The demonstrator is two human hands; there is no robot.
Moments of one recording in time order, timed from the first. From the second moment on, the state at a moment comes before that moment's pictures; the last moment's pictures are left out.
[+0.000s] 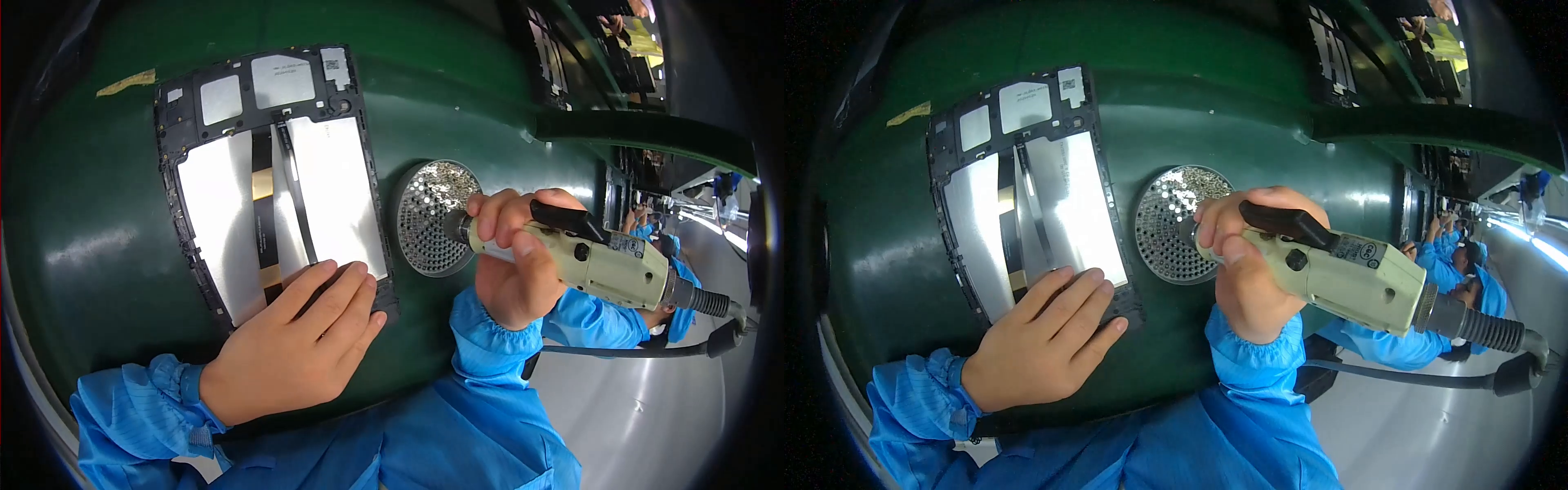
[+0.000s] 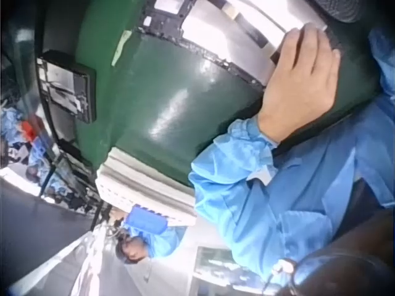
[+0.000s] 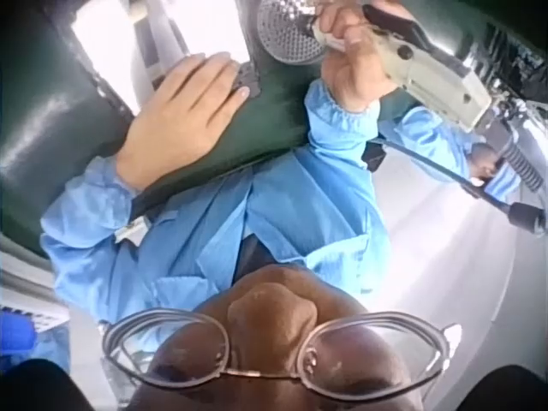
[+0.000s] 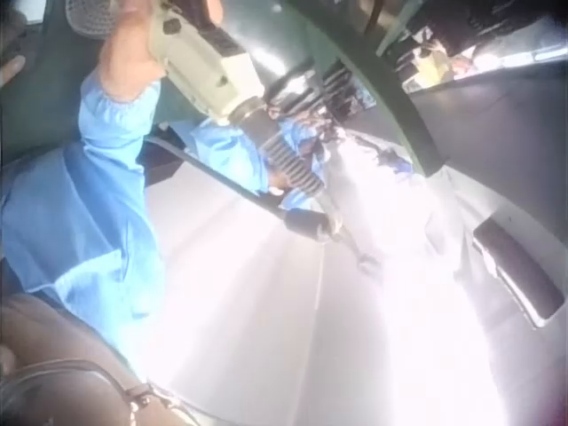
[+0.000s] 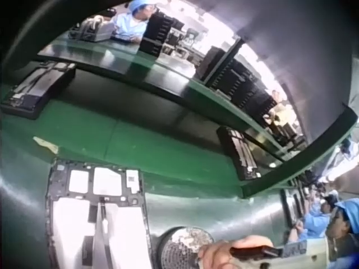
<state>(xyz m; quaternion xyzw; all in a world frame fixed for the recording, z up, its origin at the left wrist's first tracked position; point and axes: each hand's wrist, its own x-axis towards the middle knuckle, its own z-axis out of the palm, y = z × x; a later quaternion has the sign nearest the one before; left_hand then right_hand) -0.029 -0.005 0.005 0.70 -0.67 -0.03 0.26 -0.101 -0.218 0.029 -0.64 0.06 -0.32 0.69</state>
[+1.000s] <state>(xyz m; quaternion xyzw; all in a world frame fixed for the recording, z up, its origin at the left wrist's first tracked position) -0.030 -0.001 0.003 0.70 -0.67 -0.02 0.25 -0.141 -0.187 0.059 -0.68 -0.04 -0.28 0.68</state>
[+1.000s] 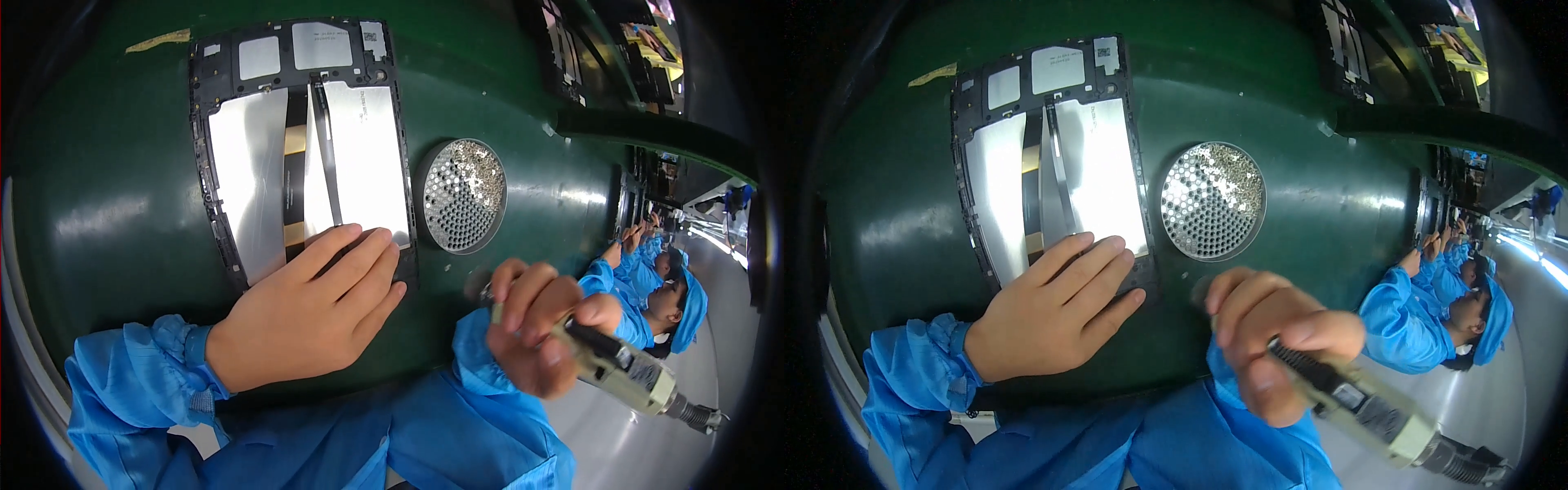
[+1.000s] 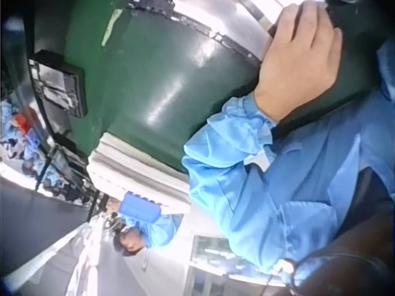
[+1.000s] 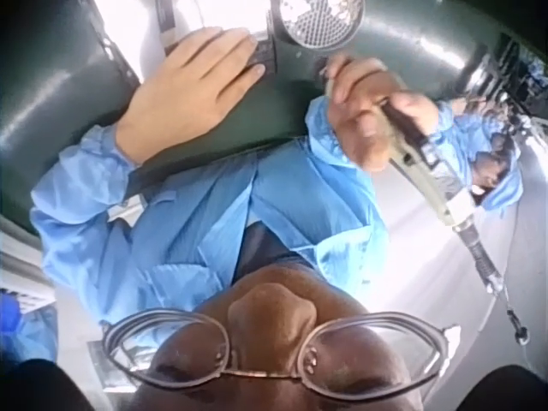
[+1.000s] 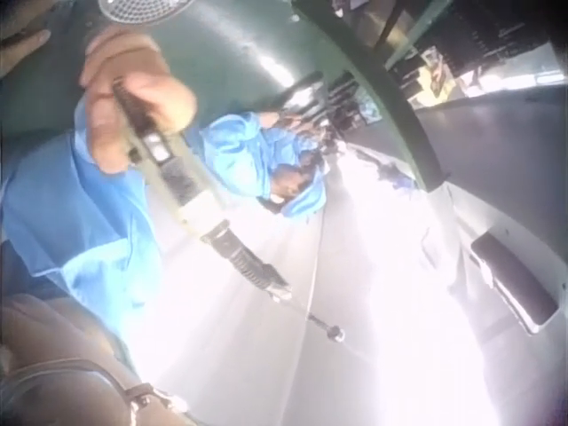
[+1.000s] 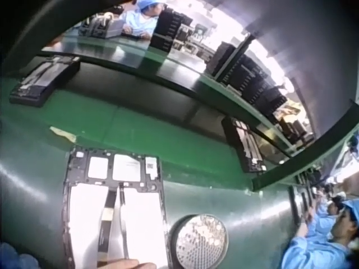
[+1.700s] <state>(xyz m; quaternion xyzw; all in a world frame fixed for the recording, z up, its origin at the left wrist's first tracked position) -0.033 -0.002 0.000 0.70 -0.66 -0.02 0.28 -0.142 -0.179 0.044 -0.68 -0.08 -0.20 0.70</state>
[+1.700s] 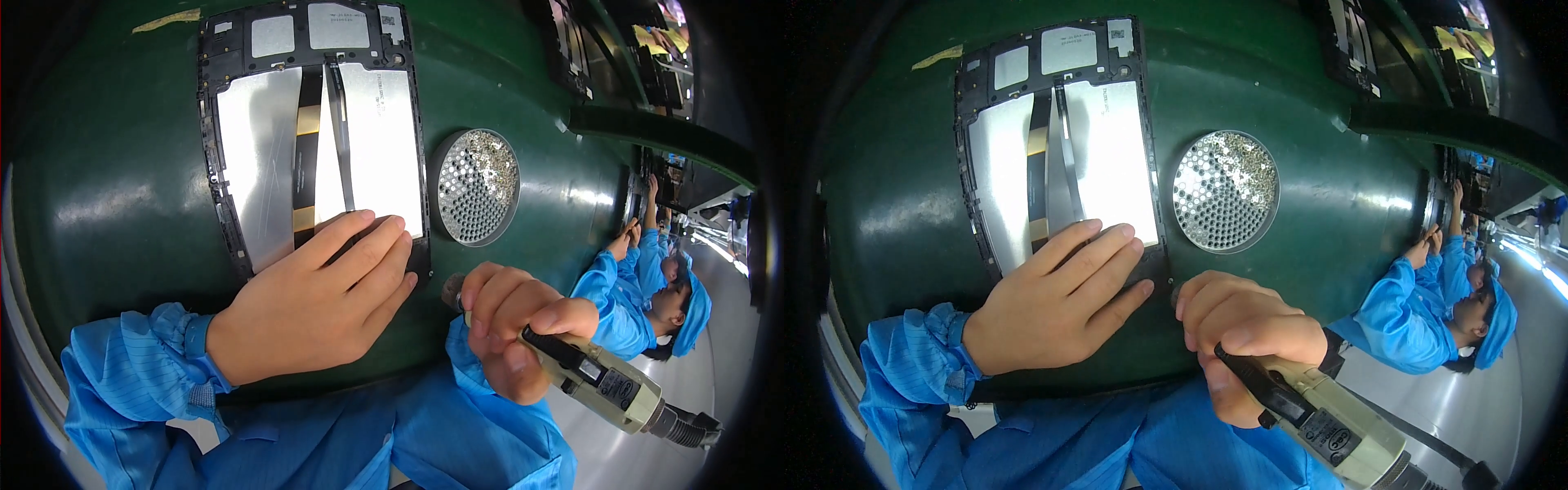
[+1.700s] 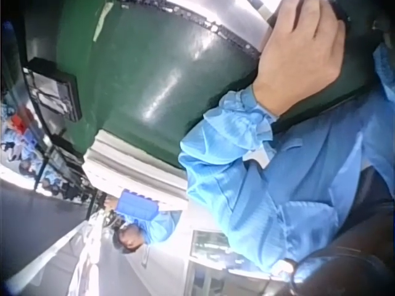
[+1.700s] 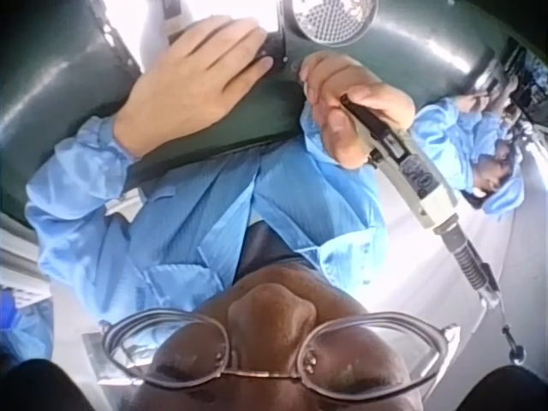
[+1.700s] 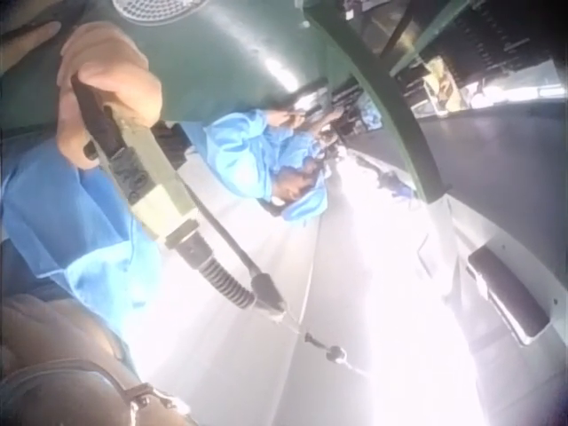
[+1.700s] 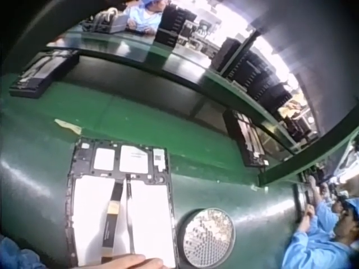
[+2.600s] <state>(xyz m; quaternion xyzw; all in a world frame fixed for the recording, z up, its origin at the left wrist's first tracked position) -0.031 -0.004 0.003 0.69 -0.66 -0.02 0.28 -0.097 -0.214 0.024 -0.62 0.03 -0.36 0.70</state>
